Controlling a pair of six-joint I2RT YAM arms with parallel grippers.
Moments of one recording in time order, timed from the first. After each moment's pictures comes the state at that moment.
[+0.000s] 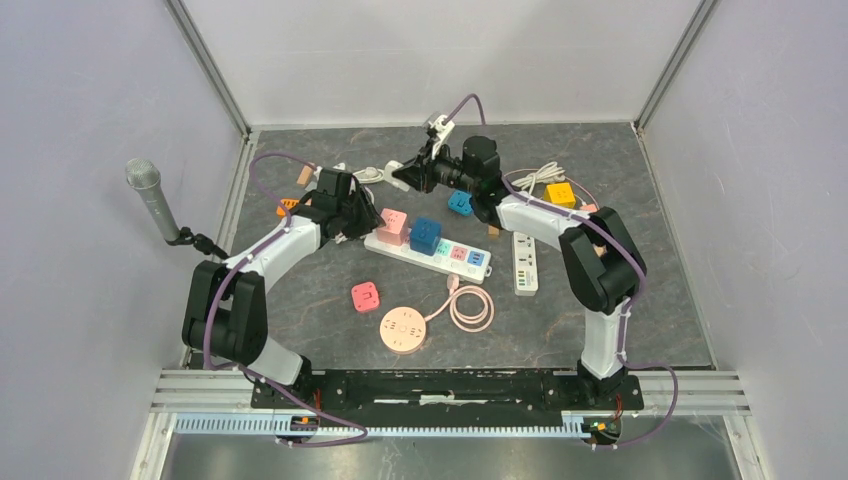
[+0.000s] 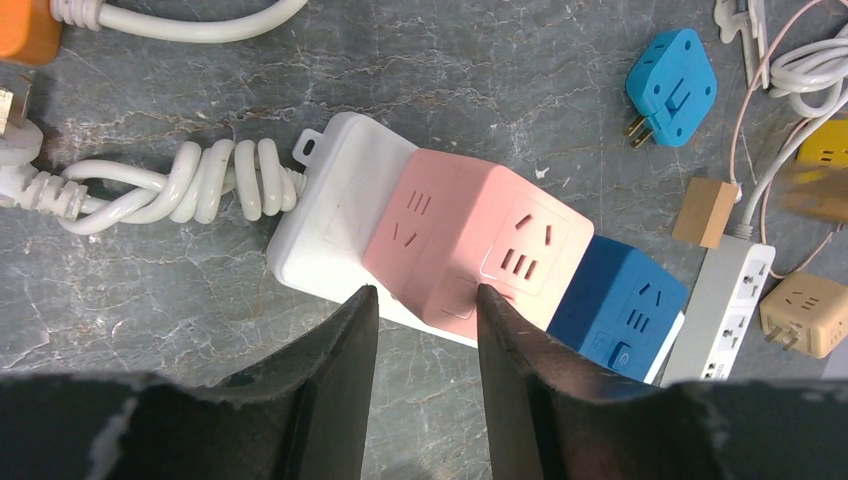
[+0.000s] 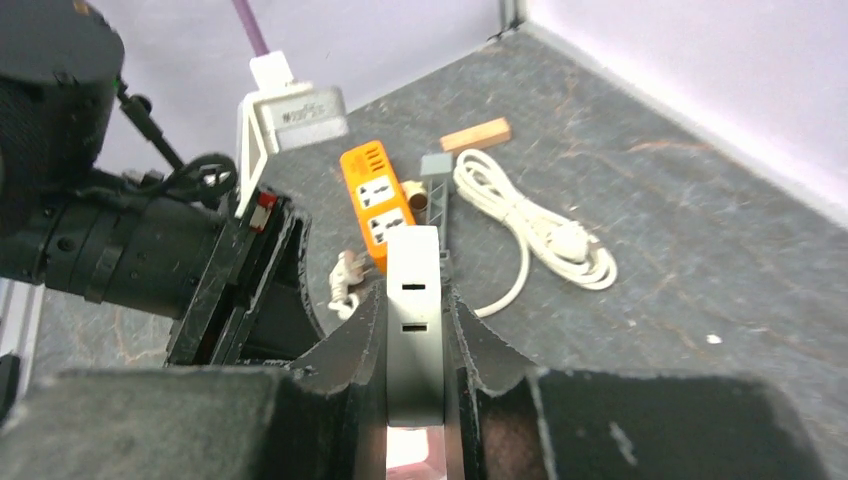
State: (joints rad) left arm -0.30 1.52 0.98 -0.29 0.08 -0.66; right arm 0.59 1.96 1.35 0.56 -0.54 0.16
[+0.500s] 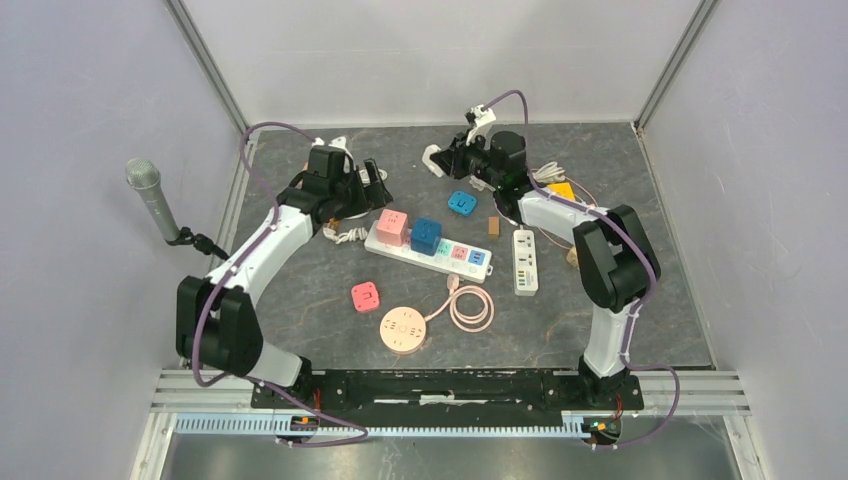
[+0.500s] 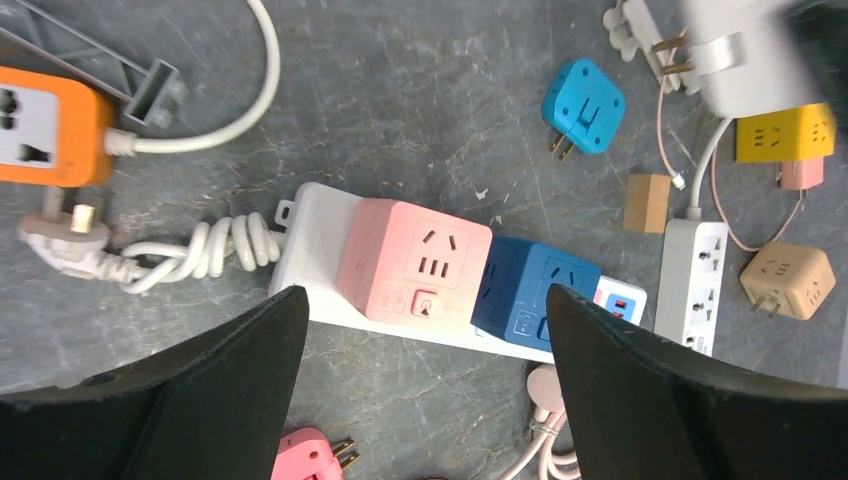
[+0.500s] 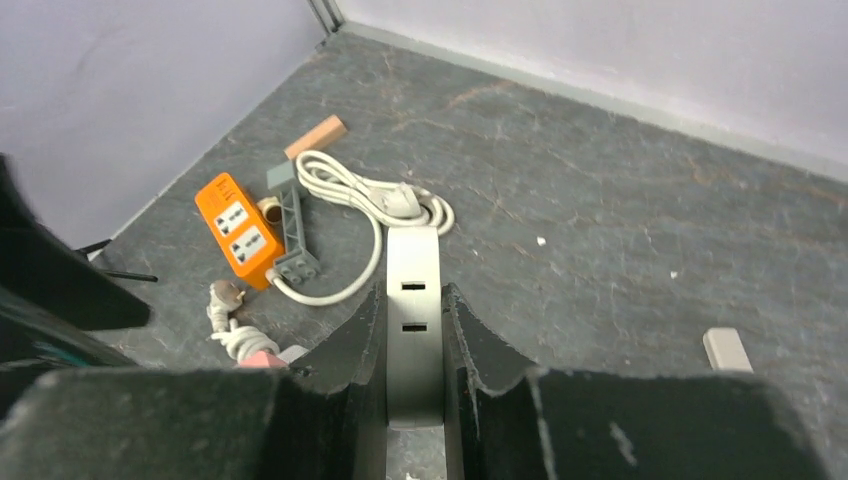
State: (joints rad) left arm -0.30 1.49 1.14 -0.40 0.11 -0.51; right arm 0.47 1.90 1.28 0.55 -0.34 0.26
